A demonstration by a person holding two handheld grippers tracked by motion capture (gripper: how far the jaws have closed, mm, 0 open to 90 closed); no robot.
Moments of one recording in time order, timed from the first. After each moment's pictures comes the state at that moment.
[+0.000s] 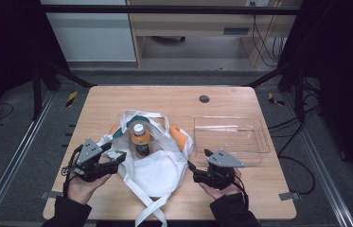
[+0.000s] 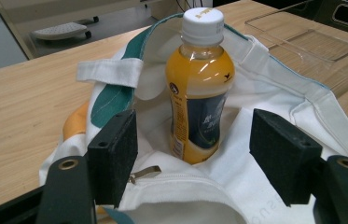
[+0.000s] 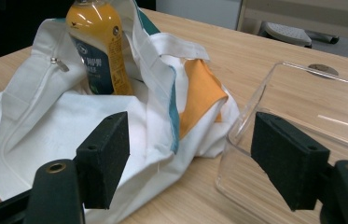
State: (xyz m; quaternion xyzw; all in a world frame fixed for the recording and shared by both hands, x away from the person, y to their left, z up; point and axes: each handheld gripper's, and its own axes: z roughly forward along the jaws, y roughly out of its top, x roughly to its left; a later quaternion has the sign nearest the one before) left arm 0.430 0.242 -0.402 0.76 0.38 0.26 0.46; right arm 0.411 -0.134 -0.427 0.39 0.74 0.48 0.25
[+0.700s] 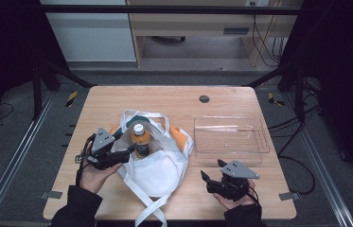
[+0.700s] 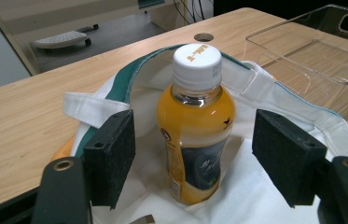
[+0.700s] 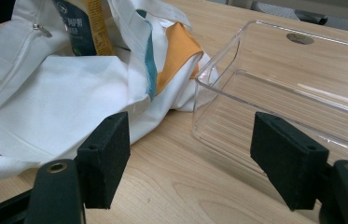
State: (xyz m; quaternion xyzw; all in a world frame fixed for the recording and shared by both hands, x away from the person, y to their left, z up) left arm 0.459 0.213 -0.396 0.76 0.37 0.27 0.46; right arm 0.388 -0.168 -0.440 0.41 0.75 0.45 0.25
